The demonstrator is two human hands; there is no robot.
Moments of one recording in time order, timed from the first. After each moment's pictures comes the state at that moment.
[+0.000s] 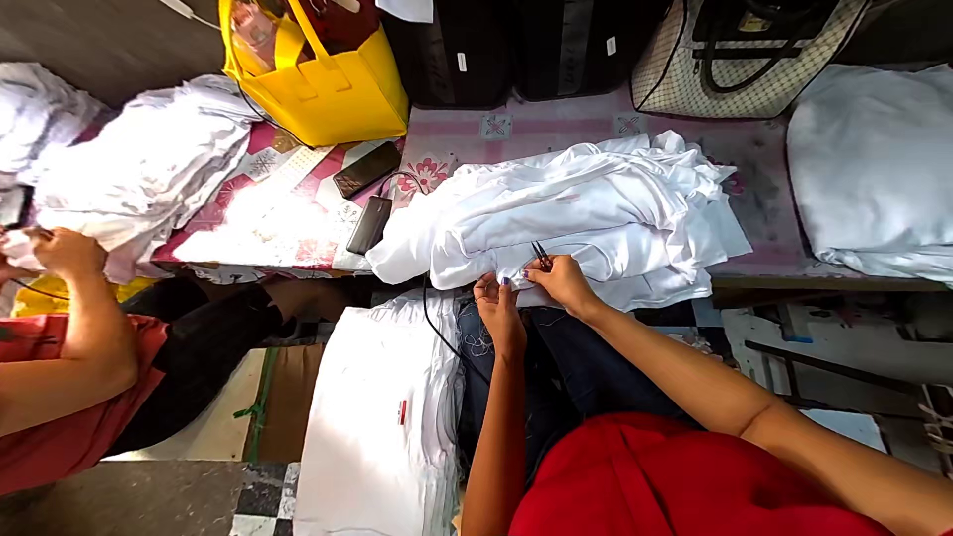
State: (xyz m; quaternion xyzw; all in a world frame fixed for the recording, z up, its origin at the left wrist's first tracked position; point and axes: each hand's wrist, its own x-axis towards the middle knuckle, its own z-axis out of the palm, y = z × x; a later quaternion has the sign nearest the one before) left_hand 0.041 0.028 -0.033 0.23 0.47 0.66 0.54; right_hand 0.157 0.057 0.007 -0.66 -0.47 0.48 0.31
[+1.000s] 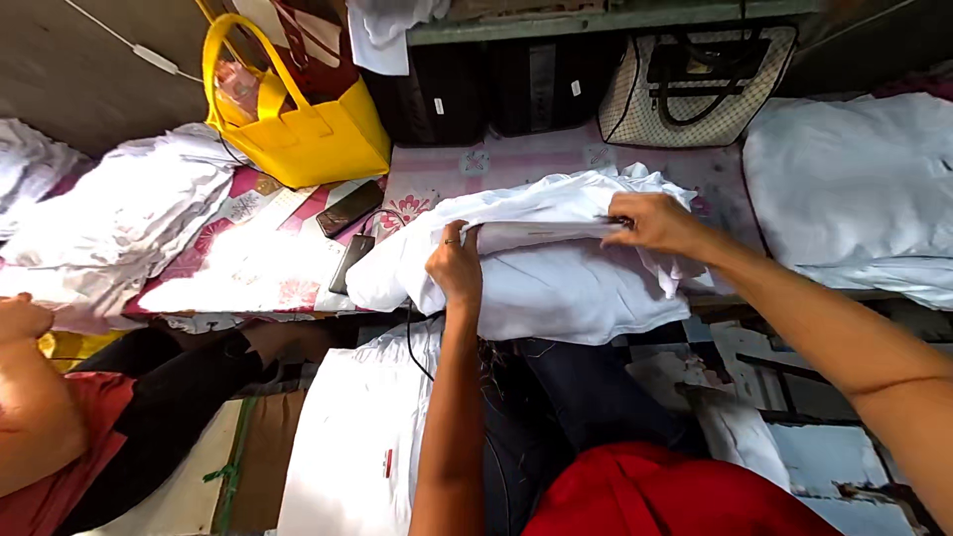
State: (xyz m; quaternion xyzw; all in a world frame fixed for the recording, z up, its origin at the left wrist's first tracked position) left_hand 0.025 0.145 0.035 0.68 0.57 0.46 0.00; right_hand 0.346 0.109 0.096 -0.50 -0.83 0.12 0.20
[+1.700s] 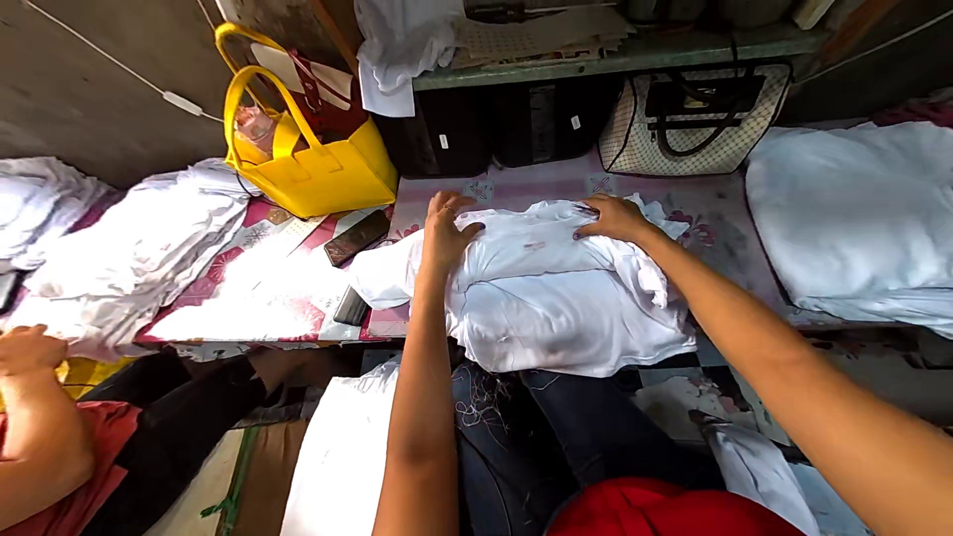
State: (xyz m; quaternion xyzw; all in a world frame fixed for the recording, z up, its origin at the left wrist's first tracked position) left_hand 0.004 0.268 0.071 0.82 0.41 0.33 0.21; right_hand 0.363 0.224 0.028 -0.66 -0.70 0.21 0.16
